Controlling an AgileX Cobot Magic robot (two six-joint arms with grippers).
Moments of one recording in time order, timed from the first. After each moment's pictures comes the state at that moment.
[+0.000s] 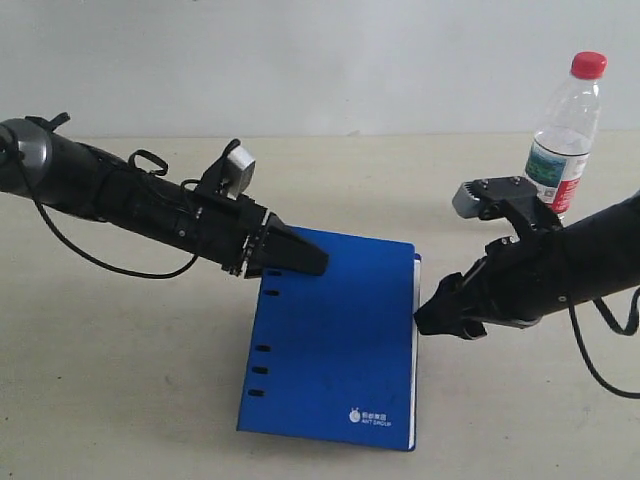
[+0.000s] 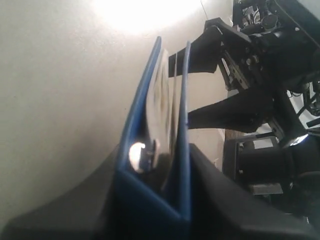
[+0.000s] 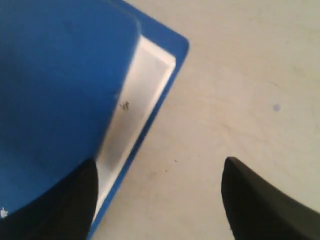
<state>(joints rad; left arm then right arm) -0.40 2.26 -1.32 -1.38 1.23 1.28 0.06 1.71 -0.73 1.25 0.53 -1.39</state>
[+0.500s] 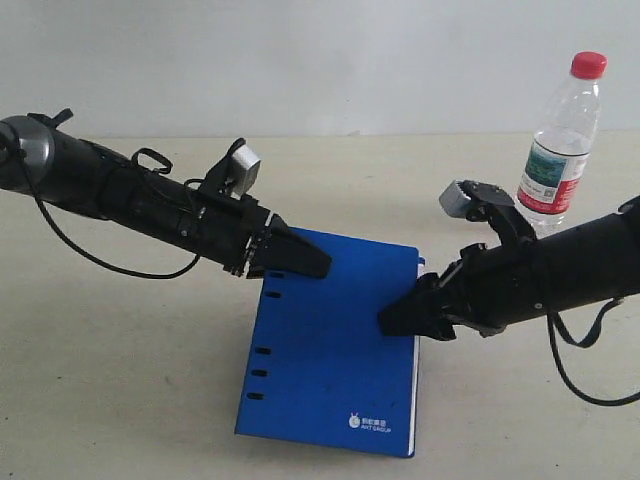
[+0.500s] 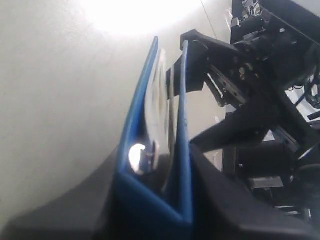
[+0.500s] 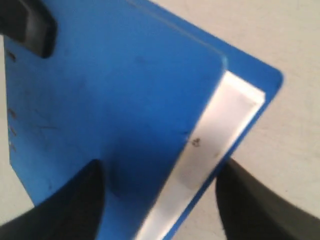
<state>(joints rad) -0.41 2.24 -1.32 -1.36 1.23 1.28 0.05 1.82 -0.73 1.51 0.75 -1.61</state>
